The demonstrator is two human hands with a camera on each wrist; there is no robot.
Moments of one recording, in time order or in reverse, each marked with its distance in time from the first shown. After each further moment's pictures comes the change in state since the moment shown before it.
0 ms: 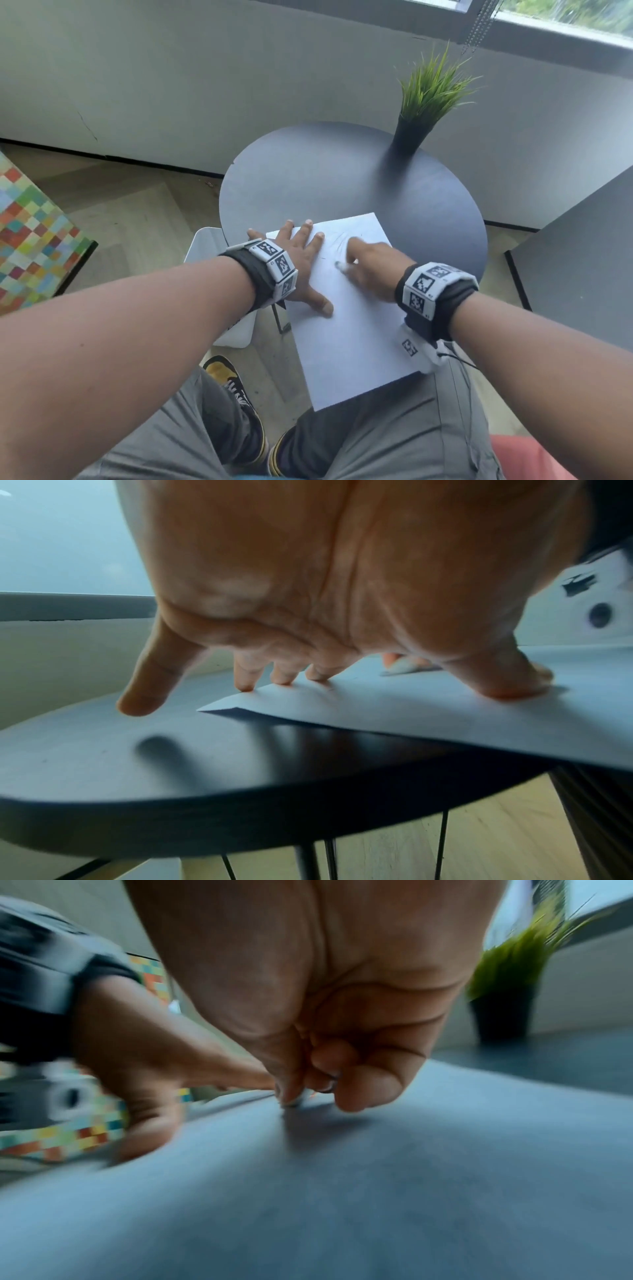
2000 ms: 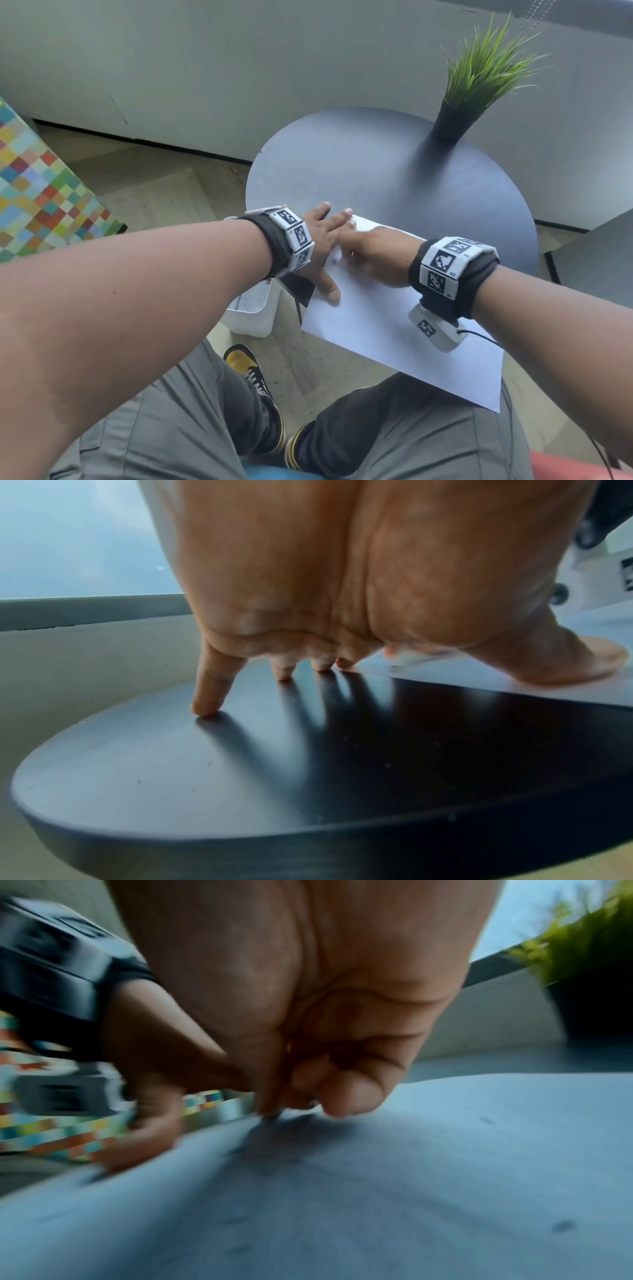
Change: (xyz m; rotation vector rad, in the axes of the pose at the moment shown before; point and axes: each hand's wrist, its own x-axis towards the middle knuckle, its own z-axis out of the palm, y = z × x) left_hand 0.018 -0.030 -0.023 0.098 -0.066 0.189; right_hand 0.042 -0.023 -0.010 -0.111 -0.058 -0.364
